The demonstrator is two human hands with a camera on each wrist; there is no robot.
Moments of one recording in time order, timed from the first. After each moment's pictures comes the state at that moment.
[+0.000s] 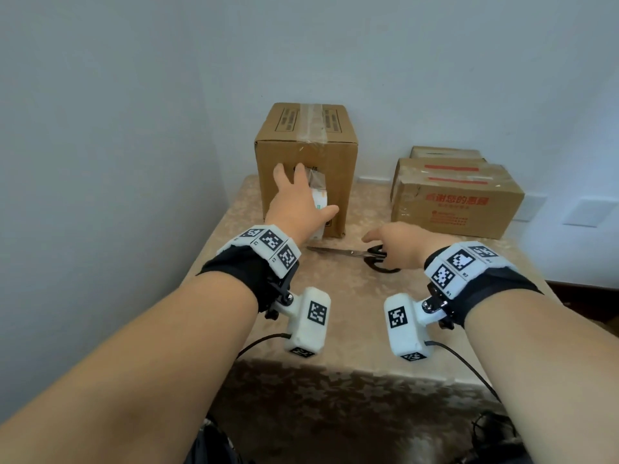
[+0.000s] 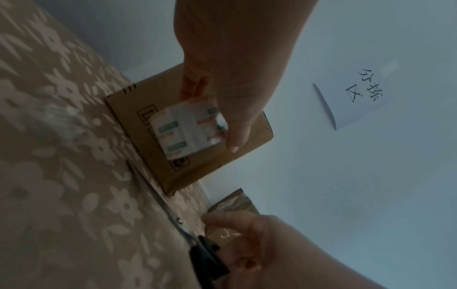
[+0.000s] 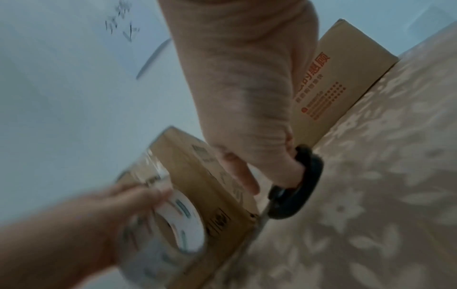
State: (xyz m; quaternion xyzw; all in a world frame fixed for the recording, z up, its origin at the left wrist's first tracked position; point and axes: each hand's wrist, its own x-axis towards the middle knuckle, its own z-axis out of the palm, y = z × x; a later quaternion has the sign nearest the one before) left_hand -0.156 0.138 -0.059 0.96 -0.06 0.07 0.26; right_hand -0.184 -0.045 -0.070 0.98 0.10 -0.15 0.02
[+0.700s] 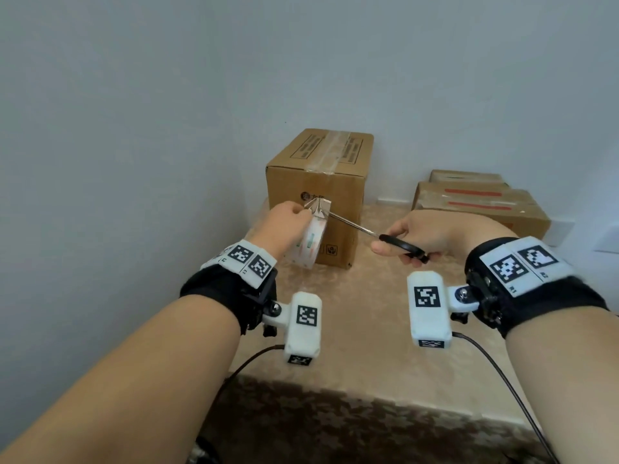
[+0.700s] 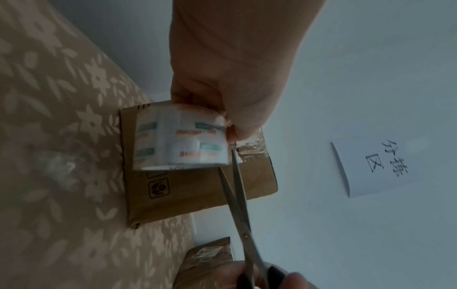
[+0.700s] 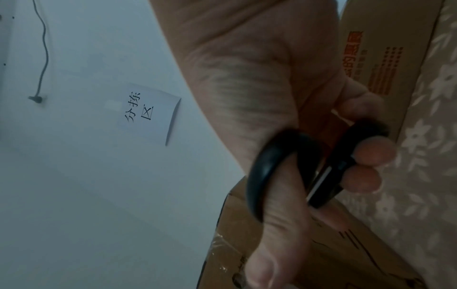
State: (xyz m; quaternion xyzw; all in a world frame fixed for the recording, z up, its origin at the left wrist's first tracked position) left_hand -0.148 0.185 -0.054 0.88 0.00 0.02 0.47; right_hand -0.184 -0.042 -0.011 0.94 0.07 -0.19 -0.28
